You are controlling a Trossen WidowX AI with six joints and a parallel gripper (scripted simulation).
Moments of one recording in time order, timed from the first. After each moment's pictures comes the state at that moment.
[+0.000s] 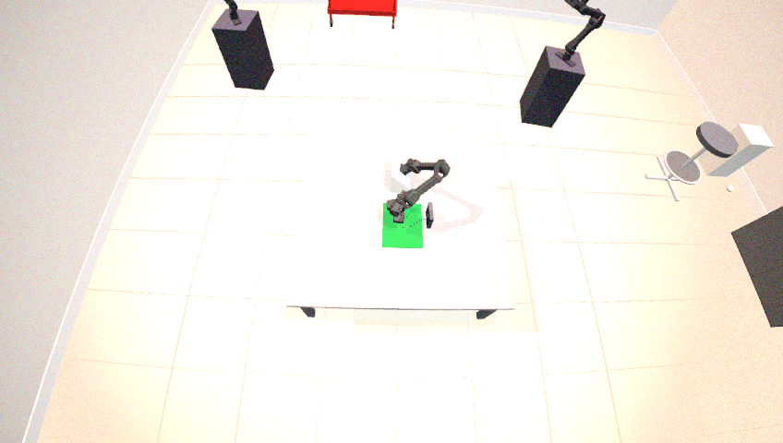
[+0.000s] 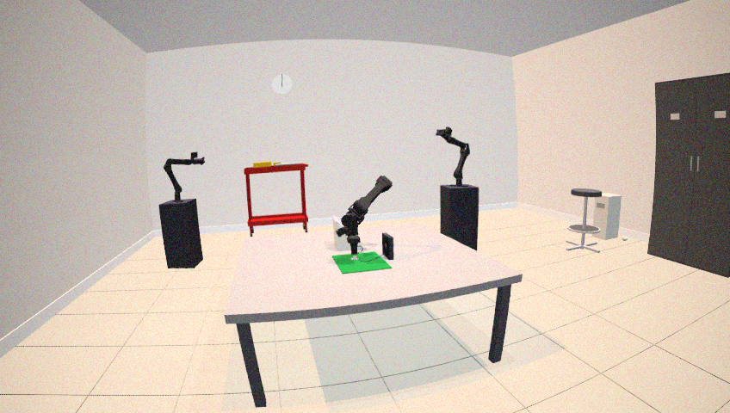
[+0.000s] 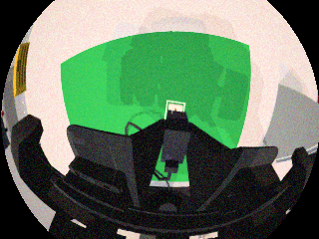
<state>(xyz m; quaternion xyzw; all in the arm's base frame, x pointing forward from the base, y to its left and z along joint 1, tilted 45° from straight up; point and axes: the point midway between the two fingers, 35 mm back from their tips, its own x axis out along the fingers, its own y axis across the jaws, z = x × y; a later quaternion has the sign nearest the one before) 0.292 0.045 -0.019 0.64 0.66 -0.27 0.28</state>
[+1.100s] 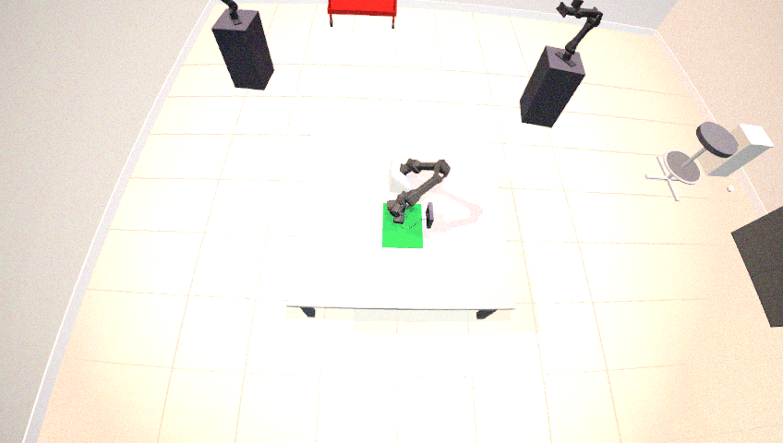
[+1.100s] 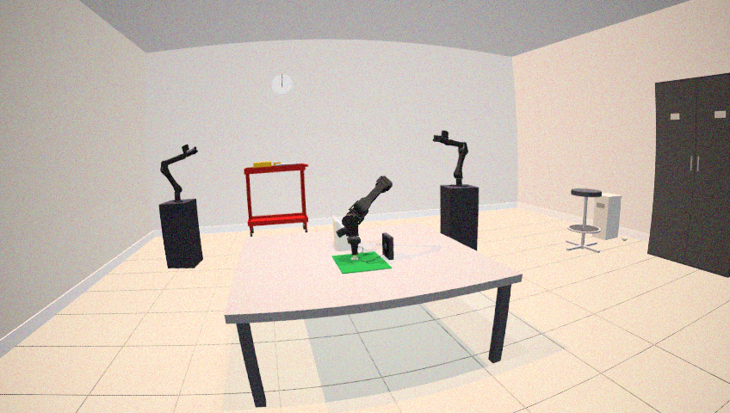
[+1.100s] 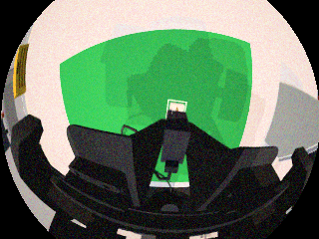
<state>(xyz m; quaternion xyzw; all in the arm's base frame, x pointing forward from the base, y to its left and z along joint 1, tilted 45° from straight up) 0.293 0.048 -0.019 0.64 0.66 -0.28 0.27</state>
